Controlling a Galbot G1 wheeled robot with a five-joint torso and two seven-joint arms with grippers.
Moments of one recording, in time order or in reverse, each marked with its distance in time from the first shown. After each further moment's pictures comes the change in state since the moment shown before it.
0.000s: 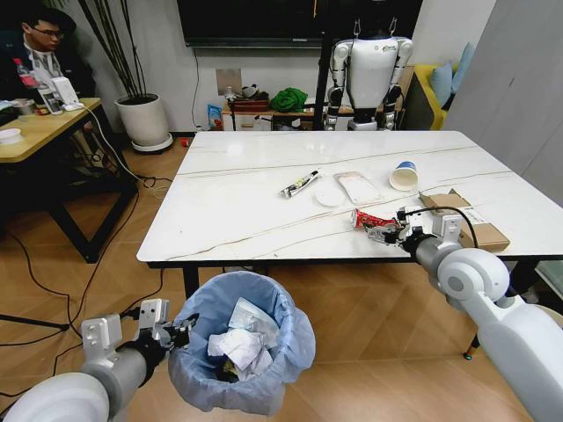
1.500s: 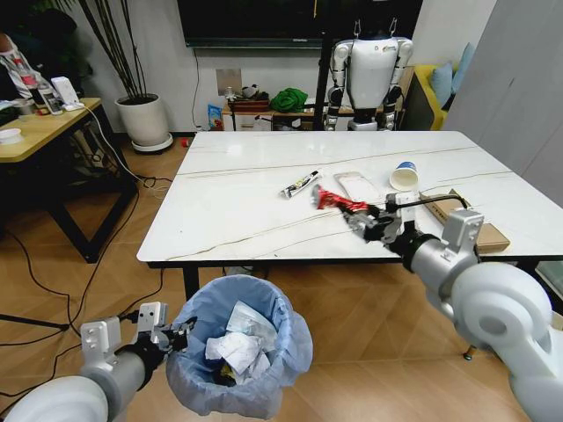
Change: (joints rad) left arm 0.015 0.002 0.001 0.000 0.016 0.000 0.003; right arm -0.123 -0.014 0.019 0.519 0.214 0.003 0.076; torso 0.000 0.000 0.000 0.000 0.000
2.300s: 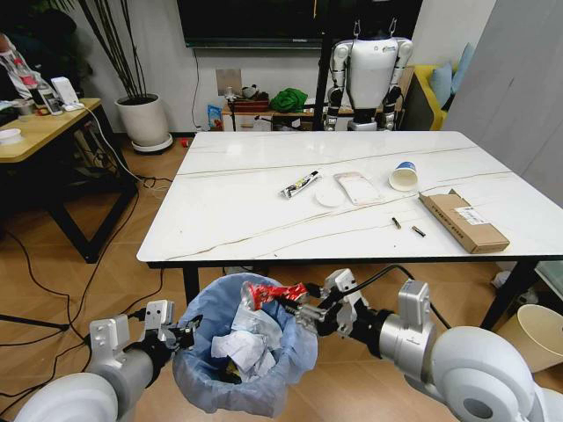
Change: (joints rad) left arm -0.041 -0.009 0.063 0.000 0.000 0.000 -0.043; right arm -0.143 -0.038 -0.180 0.017 -0.193 -0.042 -0.320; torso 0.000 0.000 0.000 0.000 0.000
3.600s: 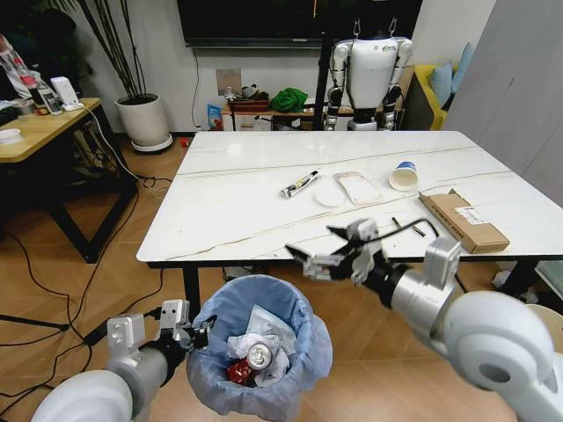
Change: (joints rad) left arm -0.034 -0.005 0.064 0.000 -0.008 0.000 -0.023; right arm 0.264 -0.007 0.079 -0.047 0.203 0.071 0.245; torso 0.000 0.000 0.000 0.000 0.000
